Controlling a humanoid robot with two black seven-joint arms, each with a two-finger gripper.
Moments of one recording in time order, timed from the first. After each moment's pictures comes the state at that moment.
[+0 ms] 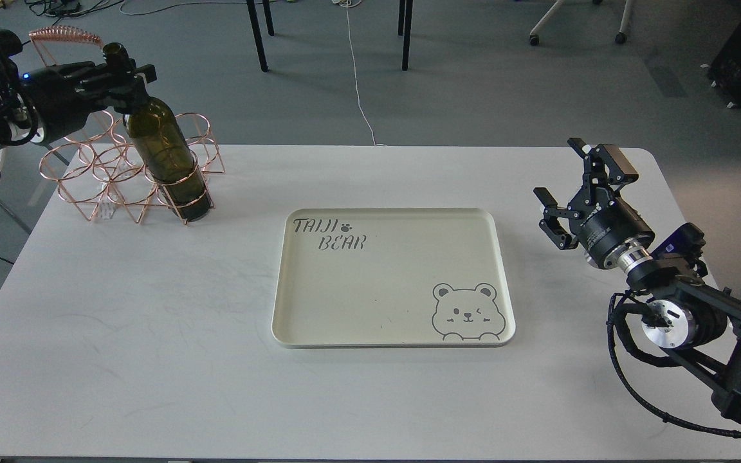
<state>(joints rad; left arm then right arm) -0.99 0.70 -0.52 -0.73 1.71 -0.10 -0.49 0.55 -0.55 0.52 1.14 -0.13 0.08 0.49</state>
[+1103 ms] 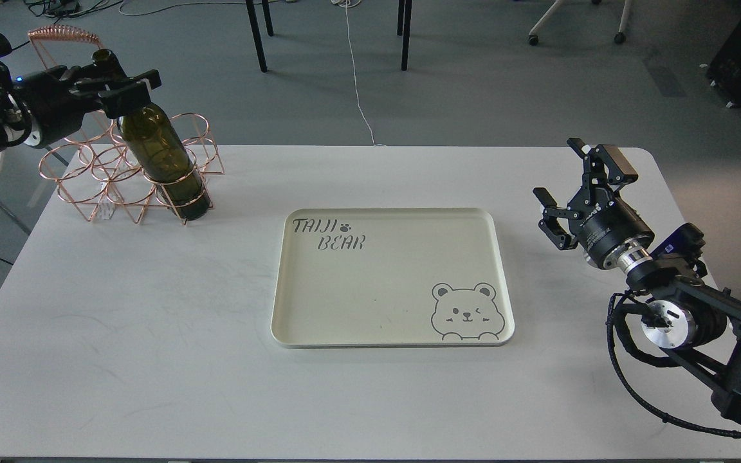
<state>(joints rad) -0.98 0.77 -0.52 -0.78 1.63 -0.10 -0.49 0.55 -0.55 0.52 1.14 -0.13 0.08 0.49</state>
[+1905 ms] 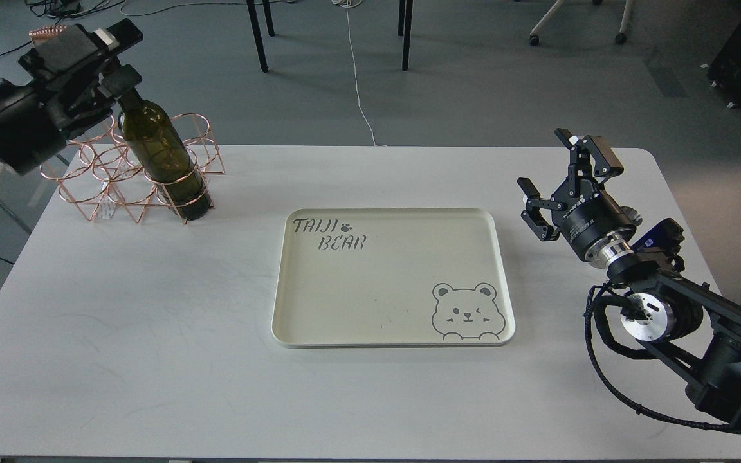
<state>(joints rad) -0.75 1.02 -0.55 -1.51 0.62 -0.16 -0.49 0.55 -0.47 0.56 1.12 -0.13 0.08 0.49</state>
